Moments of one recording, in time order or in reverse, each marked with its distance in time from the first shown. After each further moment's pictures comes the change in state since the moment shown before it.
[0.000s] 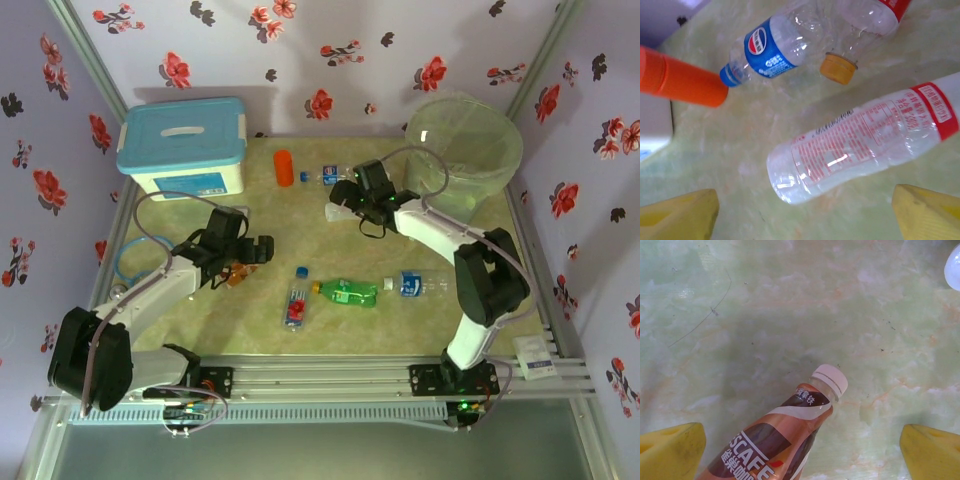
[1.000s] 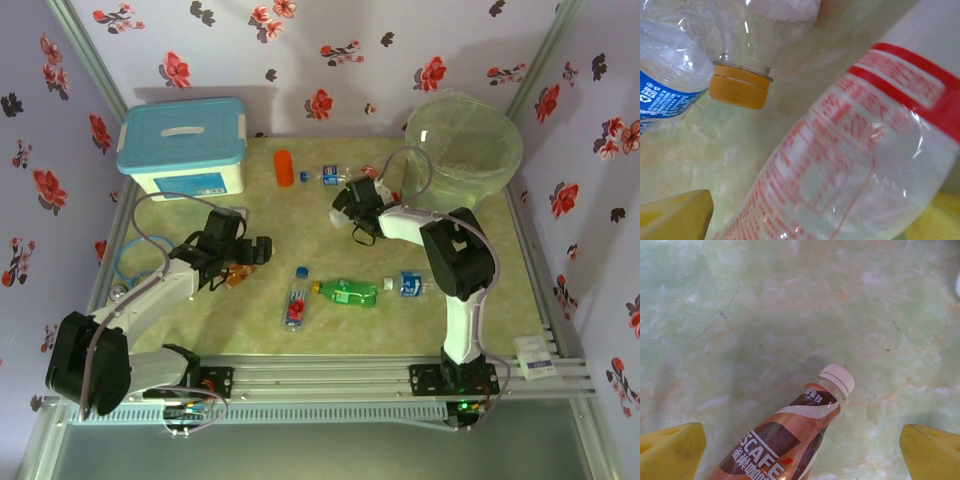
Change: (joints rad) left arm 0.007 -0.025 -0.019 0.007 -0.008 0.020; right arm -0.018 0.223 -0.029 0.179 0.128 0.142
